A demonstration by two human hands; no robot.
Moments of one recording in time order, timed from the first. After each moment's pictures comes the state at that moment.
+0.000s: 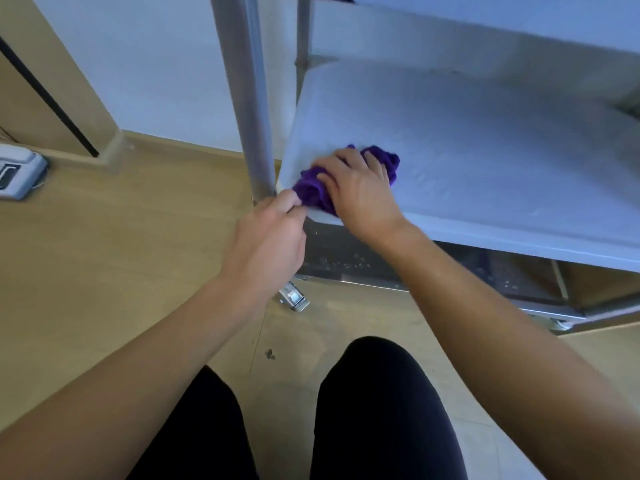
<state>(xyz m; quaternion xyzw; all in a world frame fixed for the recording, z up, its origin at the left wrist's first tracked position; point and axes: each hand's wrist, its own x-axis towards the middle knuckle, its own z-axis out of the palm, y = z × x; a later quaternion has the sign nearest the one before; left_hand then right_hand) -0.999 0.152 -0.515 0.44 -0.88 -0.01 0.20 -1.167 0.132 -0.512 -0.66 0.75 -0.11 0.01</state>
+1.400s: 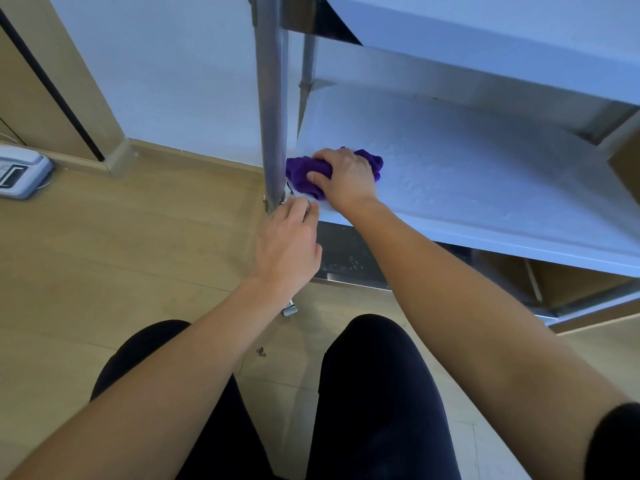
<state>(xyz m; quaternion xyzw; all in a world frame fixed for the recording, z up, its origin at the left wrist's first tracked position) -1.021 0.181 -0.523 0.49 -0.86 0.01 0.16 -1.163 0.119 -0.494 -0.62 0.76 -0.19 0.09</state>
